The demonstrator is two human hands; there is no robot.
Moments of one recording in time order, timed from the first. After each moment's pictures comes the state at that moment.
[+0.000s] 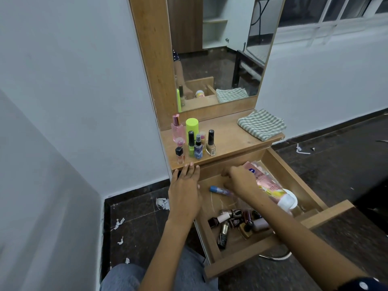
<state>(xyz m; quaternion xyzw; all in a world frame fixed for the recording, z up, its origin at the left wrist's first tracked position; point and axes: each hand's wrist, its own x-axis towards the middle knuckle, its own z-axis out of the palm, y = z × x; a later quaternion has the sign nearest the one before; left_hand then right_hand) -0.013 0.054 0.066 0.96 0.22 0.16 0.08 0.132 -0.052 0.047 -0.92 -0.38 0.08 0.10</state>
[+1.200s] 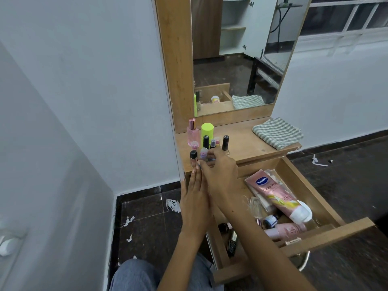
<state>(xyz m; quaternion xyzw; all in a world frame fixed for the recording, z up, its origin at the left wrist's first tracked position) -0.017 0.052 0.023 0.94 0.26 0.21 0.07 0.062 0.019 0.090 -0.83 -0.28 -0.03 0.48</state>
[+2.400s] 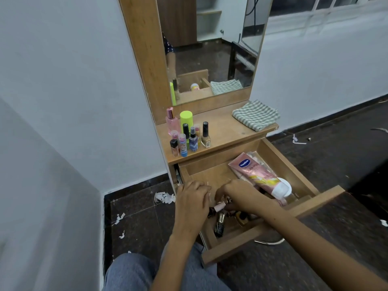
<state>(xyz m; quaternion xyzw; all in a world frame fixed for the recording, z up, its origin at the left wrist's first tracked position) -0.036 0.021 0.031 0.94 0.17 0.23 0.18 0.097 -0.090 0.049 -0.81 -0.56 0.17 -0.01</state>
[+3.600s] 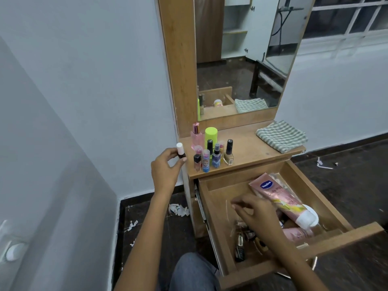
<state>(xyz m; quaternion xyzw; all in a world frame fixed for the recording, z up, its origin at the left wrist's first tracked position) -0.013 0.152 0.083 0.77 0.32 0.39 0.39 0.077 -0.090 0.033 -0.80 -0.45 0.02 0.39</state>
